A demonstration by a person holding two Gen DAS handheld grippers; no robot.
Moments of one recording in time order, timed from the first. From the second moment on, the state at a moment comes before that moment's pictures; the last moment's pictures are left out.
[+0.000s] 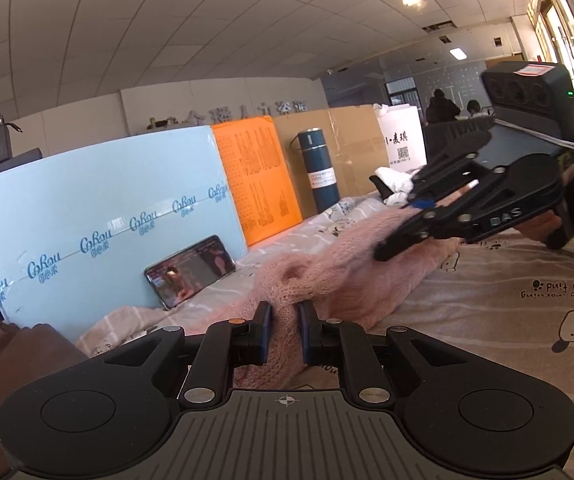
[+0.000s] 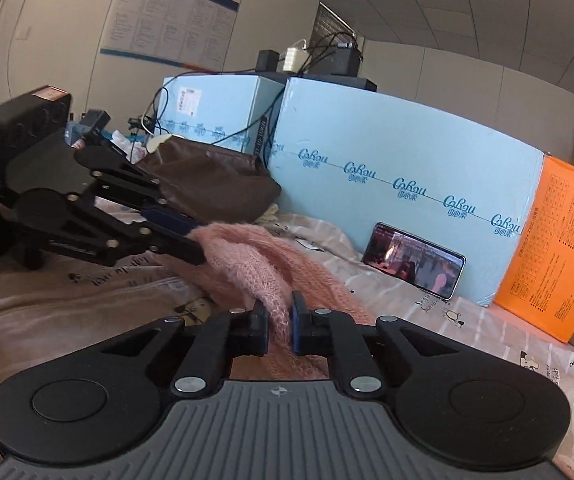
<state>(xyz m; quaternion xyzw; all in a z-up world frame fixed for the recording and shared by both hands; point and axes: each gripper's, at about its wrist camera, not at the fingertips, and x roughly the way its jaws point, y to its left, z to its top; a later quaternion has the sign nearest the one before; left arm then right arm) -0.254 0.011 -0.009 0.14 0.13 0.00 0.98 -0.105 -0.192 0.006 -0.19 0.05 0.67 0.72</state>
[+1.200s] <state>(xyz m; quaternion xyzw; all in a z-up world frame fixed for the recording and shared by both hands) -0.267 0.013 -0.028 0.14 0.24 0.05 0.96 -0.006 -0.406 -0.045 0.23 0.26 0.08 0.94</state>
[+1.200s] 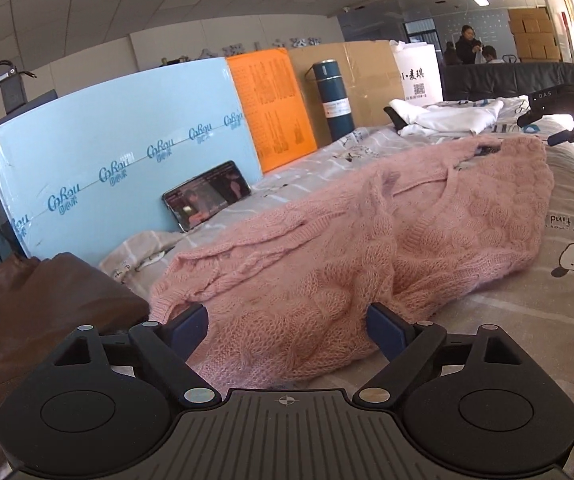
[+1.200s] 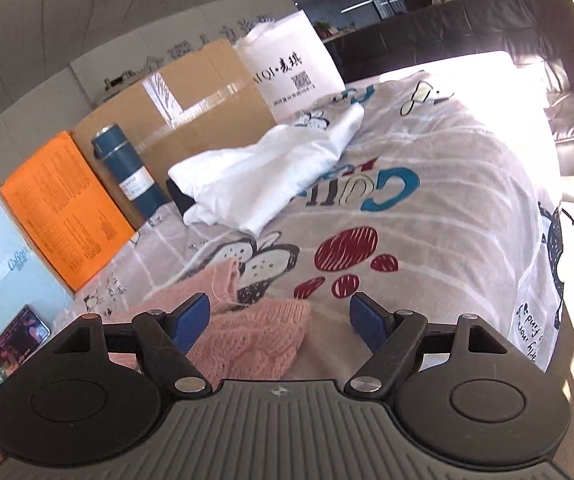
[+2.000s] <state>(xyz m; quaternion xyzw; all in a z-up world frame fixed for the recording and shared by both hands) -0.294 0.028 -0.013 0.13 0.19 0.10 0.97 -0.044 -0.392 -0.011 0.15 0.16 0.04 0.97</state>
